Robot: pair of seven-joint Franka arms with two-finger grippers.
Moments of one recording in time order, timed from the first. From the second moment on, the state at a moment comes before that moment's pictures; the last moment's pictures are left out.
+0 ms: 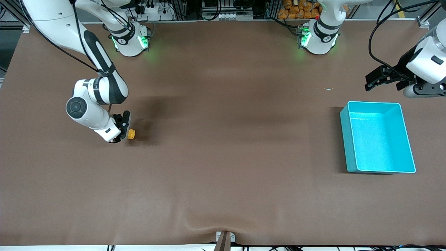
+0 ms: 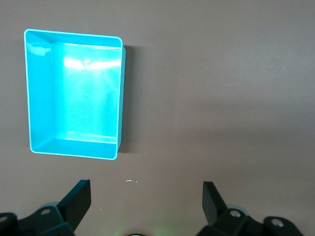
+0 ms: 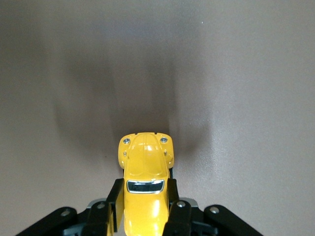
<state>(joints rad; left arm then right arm) 0.02 -0.01 -0.13 -1.56 -0.02 1.52 -0.15 0.13 0.37 -0.06 -2.22 0.02 2.53 -1.44</state>
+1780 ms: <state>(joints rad) 0.02 -0.02 -0.14 -1.55 -0.02 1.51 -0.15 0.04 0.38 -0.06 -2.22 0.02 2.52 -1.54</state>
